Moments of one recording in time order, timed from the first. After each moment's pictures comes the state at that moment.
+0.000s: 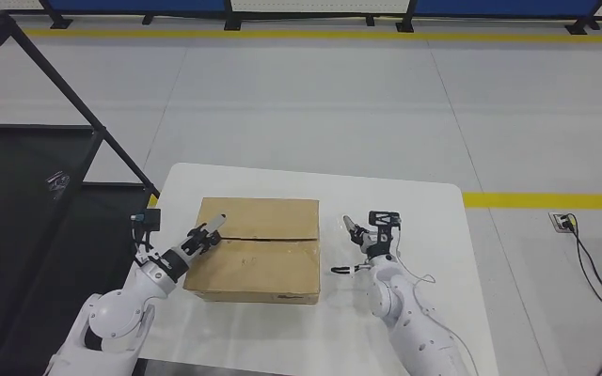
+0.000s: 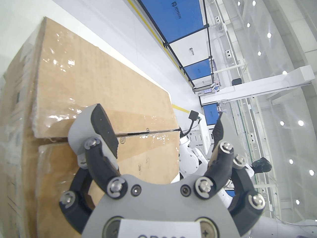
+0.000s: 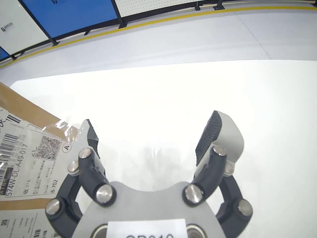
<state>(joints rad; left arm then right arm) 1.18 -1.06 -1.48 -1.61 -0.04 -0.16 -0.51 -0.83 -1.50 1.16 -0.90 -1.04 0.11 -0.21</state>
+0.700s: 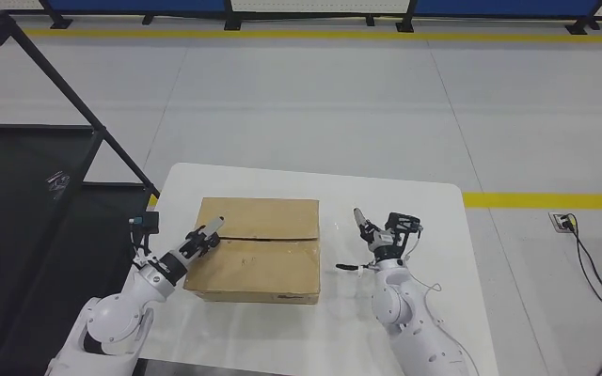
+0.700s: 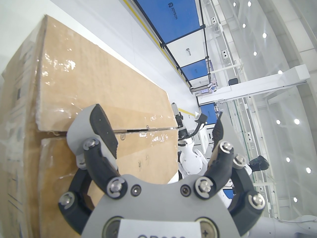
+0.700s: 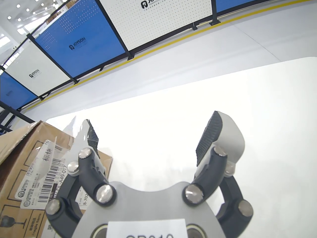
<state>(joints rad) 1.20 -1.06 -1.49 -1.61 -0.06 -0.20 -0.51 -0.93 -1.50 1.24 -1.05 -0.95 0.04 -0.33</state>
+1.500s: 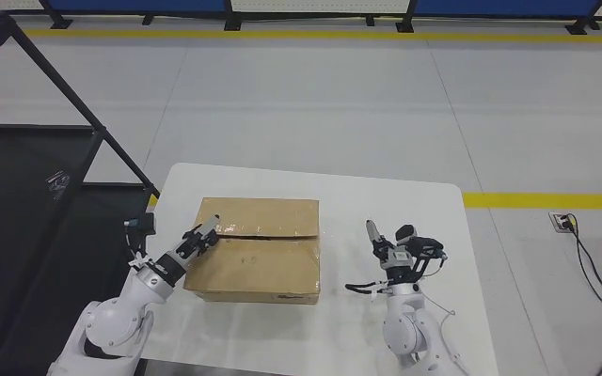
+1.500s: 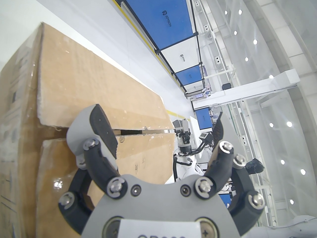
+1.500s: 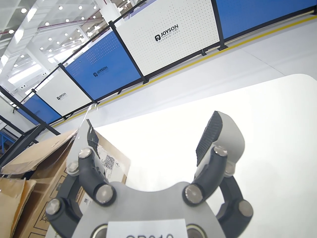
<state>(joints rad) 1.22 -1.06 -1.50 -1.63 -0.09 -0.22 -0.47 -1.15 -1.48 1.31 -1.30 -0.99 -0.07 -0.44</state>
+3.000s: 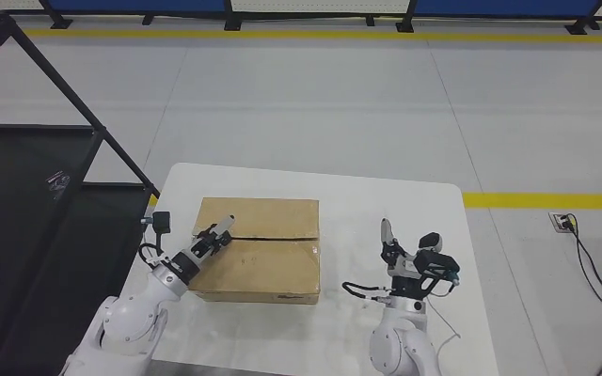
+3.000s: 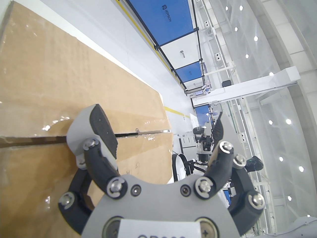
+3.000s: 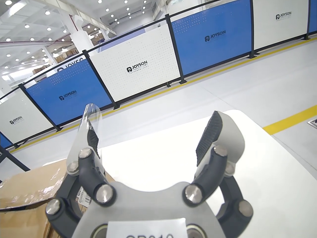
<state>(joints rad) 1.19 -1.08 -1.43 -1.61 -0.06 -0.21 -0.45 -1.30 -1.52 1.25 -1.62 -1.15 0.36 -0.49</state>
